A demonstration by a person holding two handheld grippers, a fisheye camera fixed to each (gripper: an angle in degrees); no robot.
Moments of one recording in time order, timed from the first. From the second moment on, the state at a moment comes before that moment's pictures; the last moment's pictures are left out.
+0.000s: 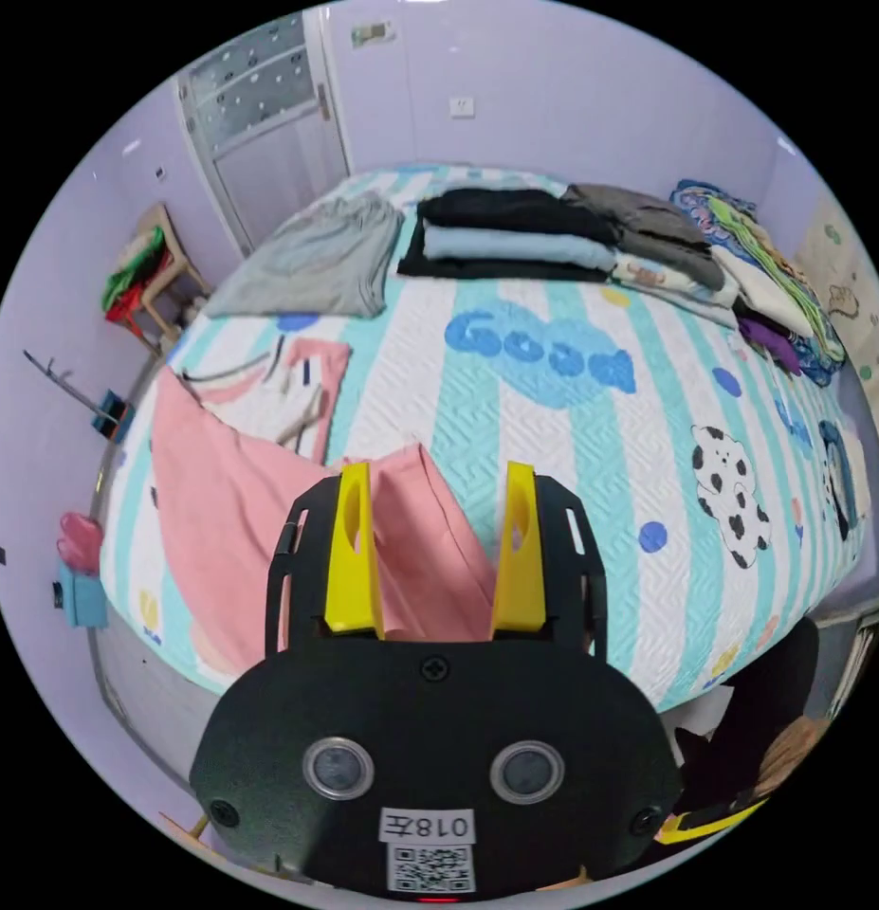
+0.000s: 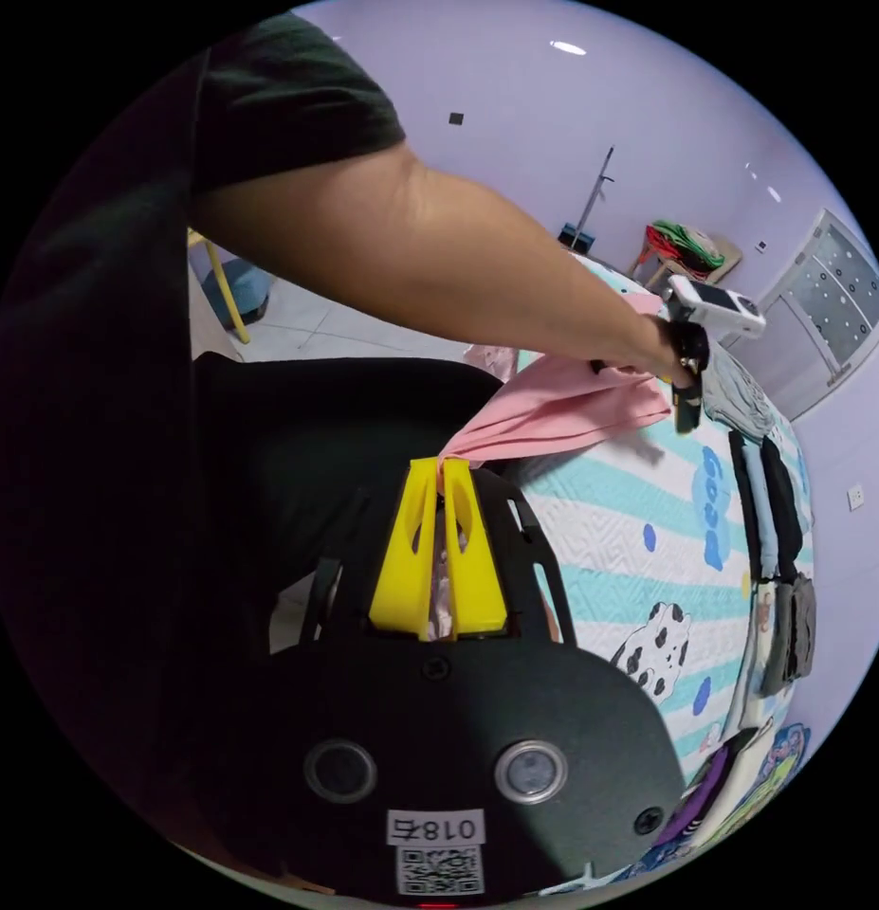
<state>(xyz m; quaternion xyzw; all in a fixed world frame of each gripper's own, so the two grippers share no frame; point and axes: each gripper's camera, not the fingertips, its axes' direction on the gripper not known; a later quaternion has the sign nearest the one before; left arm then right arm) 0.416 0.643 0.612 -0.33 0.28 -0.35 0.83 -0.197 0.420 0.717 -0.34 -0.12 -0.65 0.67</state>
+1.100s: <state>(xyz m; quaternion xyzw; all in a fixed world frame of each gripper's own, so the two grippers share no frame) -0.006 0.781 0.158 0.47 0.23 -0.50 0.69 -0.163 0.493 0.423 0.27 0.22 -0.50 0.79</state>
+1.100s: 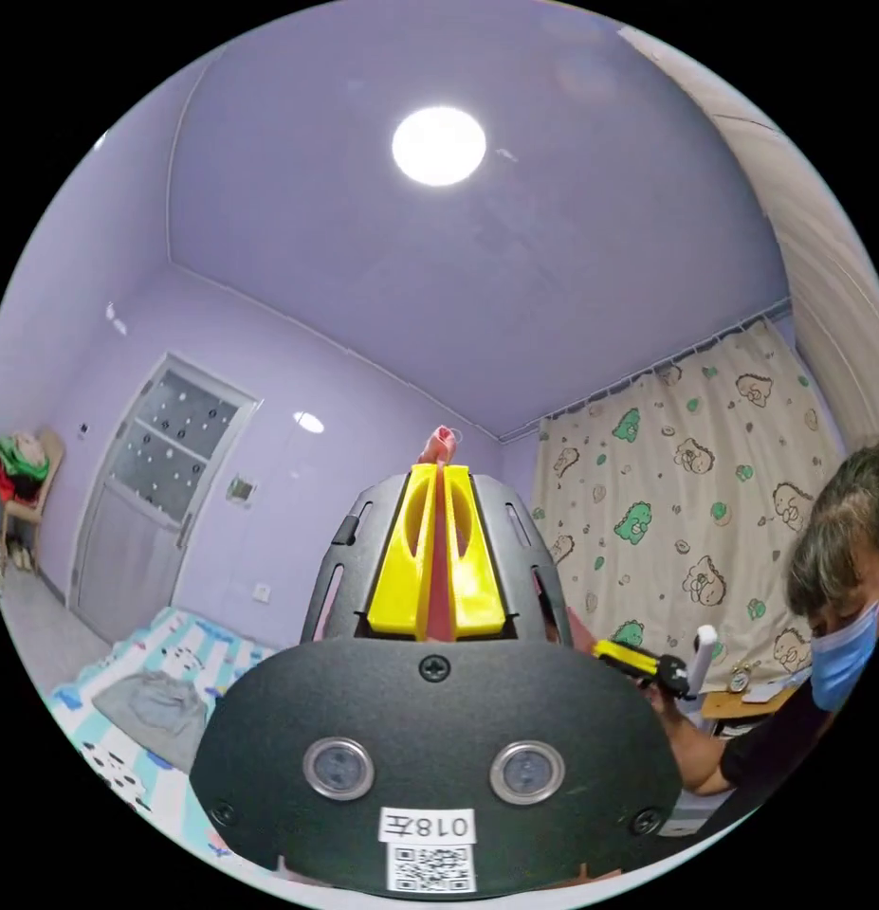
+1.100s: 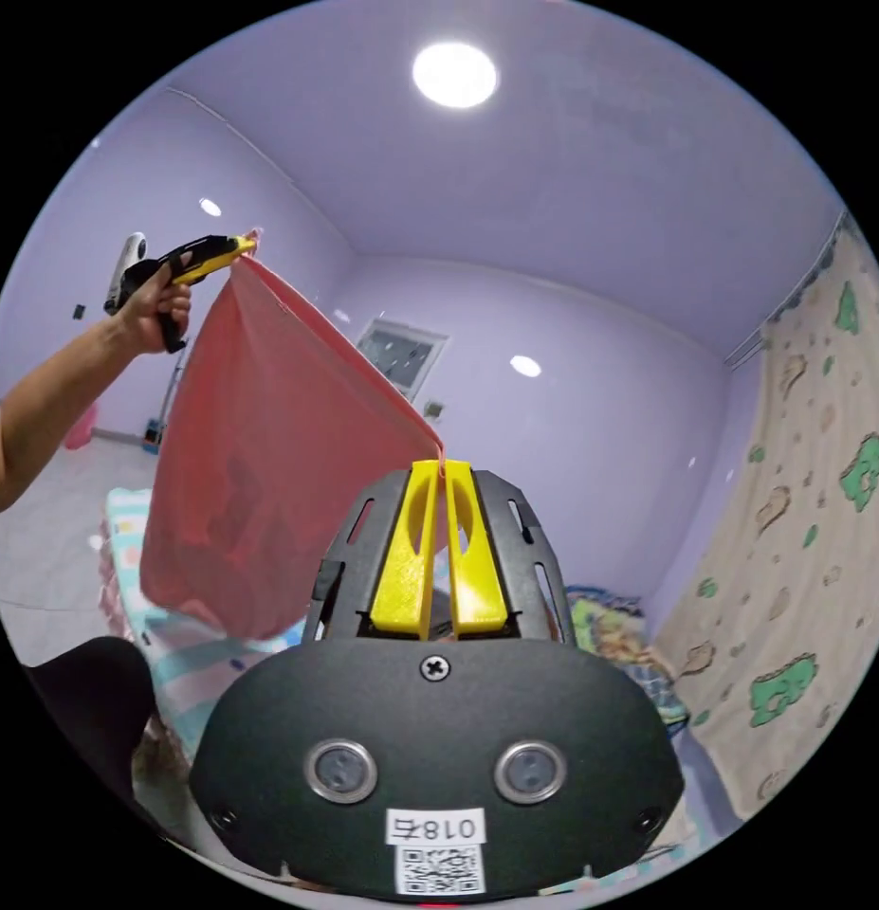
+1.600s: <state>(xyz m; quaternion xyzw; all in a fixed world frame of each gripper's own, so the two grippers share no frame) -0.013 0.734 0.111 0.41 0.23 -0.54 0.70 -0.176 0.524 0.367 0.29 0.35 -0.49 0.74</state>
